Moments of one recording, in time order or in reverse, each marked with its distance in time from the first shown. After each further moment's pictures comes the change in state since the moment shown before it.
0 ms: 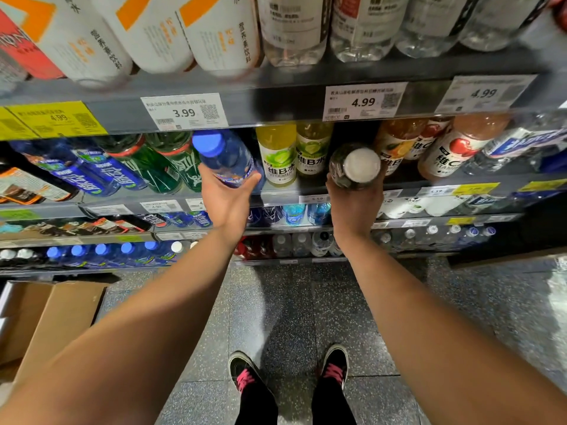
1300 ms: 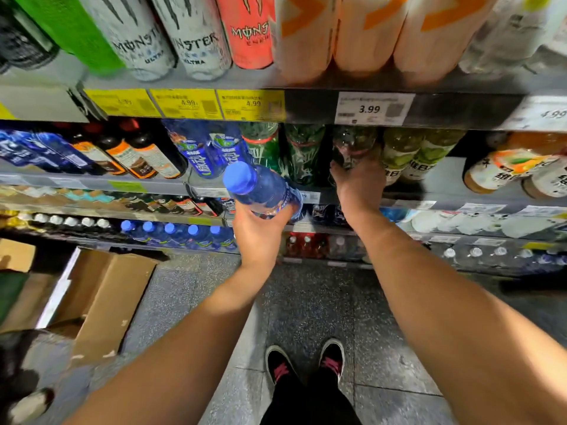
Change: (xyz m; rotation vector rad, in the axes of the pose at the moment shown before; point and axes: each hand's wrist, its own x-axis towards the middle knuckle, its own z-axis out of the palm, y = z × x) left_hand 0.000 -0.038 -0.158 -0.013 0.055 -0.052; right_hand -0.069 -0.078 0.148 -0.403 -0.300 -0.117
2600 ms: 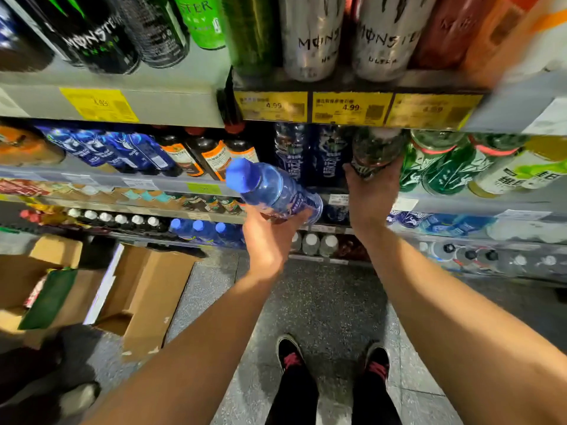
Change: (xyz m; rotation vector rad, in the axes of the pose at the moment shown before) left_hand 0.106 -0.044 -0.140 0.022 -0.095 -0.096; right_hand -0.077 -0.119 0.125 0.302 0.141 0.121
